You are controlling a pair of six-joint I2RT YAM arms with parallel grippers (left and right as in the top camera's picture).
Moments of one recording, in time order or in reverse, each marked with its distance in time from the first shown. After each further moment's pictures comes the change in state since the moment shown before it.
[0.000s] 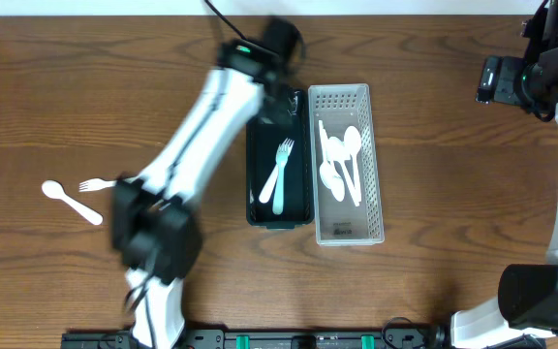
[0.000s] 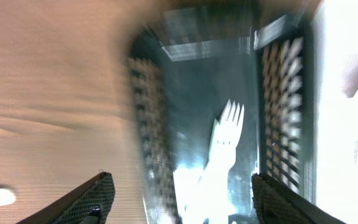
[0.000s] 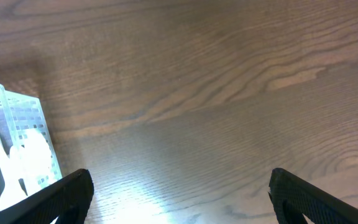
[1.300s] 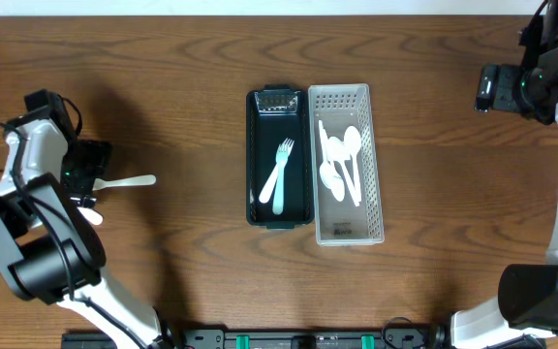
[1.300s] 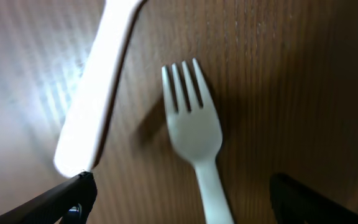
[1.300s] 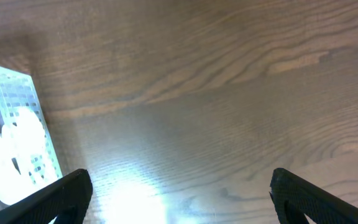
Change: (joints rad) left arm 0.860 -0.038 -0.599 0.267 0.061 -0.648; right arm 0.000 0.000 0.000 -0.067 0.000 -0.022
